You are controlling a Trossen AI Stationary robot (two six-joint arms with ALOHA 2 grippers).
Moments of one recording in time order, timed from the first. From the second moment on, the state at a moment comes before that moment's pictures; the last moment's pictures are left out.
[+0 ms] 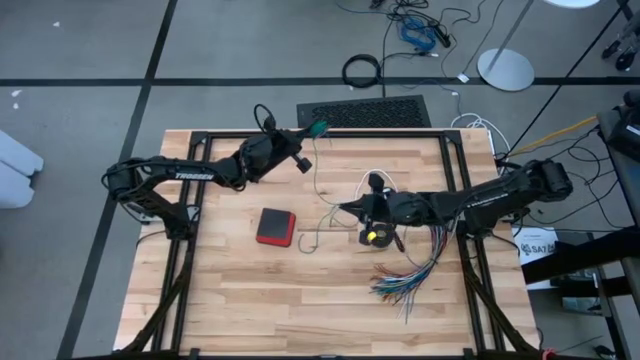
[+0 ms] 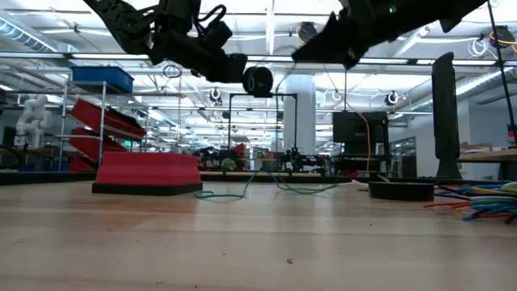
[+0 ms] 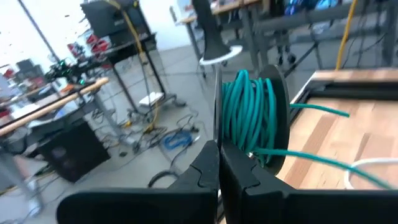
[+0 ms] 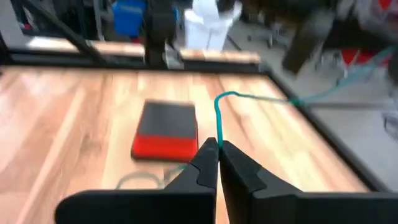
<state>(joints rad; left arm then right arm) 0.38 1.50 0.81 0.64 -0.37 0.29 0.12 1.32 0.71 0.31 0.36 -0.01</state>
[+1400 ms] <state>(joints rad) 0.20 1.50 0.86 0.81 -0.20 0.21 -0.07 1.57 0.57 1.31 0.19 0.03</state>
